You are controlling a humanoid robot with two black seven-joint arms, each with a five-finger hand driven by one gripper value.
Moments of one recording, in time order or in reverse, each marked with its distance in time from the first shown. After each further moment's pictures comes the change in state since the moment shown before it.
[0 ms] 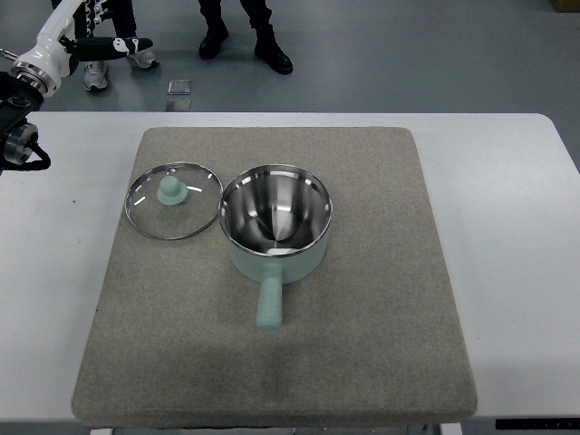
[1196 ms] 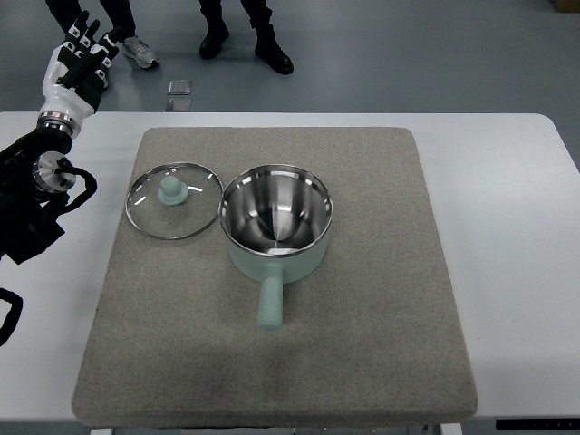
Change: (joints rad) left arm 0.116 -0.167 -0.251 0.149 -0.519 -0.253 0.047; right arm 0.000 0.000 0.000 0.000 0.000 0.000 0.000
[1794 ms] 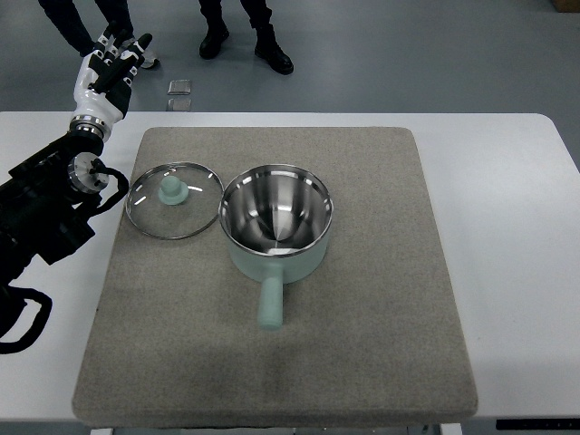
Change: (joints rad) left arm -0.013 -0.090 -0.040 0.007 -0.003 0.118 0.008; right arm 0.000 0.000 0.000 0.000 0.000 0.000 0.000
